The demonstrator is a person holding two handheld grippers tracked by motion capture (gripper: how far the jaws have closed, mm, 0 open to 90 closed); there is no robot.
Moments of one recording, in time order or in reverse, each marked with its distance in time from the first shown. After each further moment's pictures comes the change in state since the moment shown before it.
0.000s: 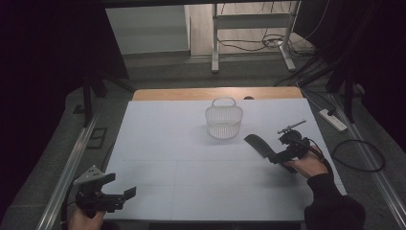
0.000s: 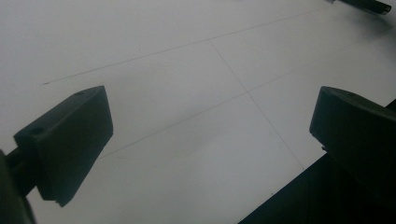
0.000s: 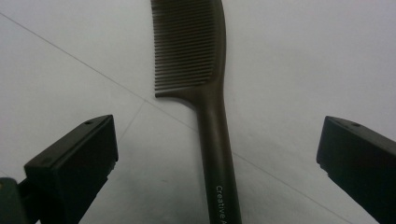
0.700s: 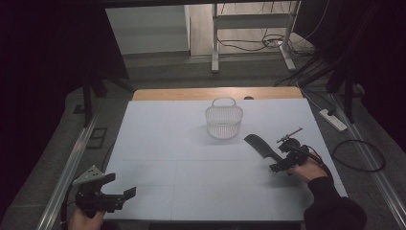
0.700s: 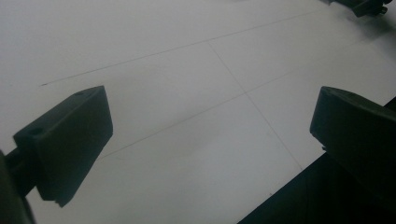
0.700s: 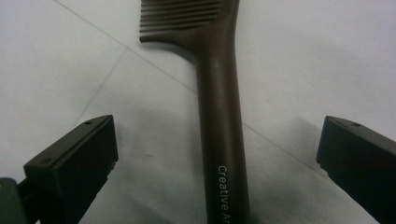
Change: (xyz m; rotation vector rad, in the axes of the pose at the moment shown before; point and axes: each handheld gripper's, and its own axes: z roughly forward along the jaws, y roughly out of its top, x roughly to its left) left arm 0.001 0.000 -0.001 -0.007 -0.008 -0.002; right arm -0.004 -0.020 0.026 0.093 0.024 -0.041
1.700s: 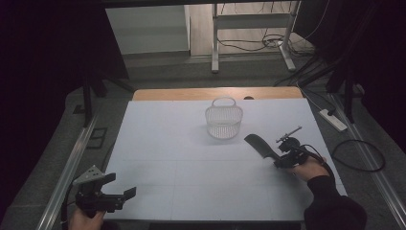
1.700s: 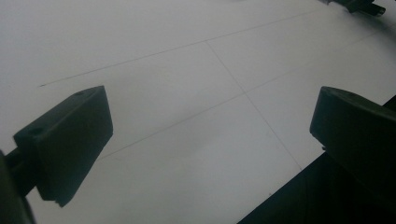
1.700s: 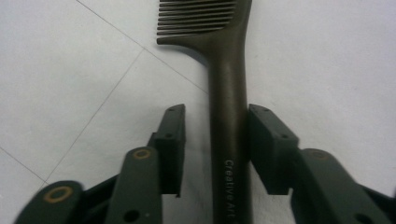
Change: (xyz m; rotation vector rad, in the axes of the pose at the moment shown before) left arm 0.000 0.000 0.000 0.001 -0.003 0.003; right arm 0.002 0.003 -0.009 0.005 0.021 -0.033
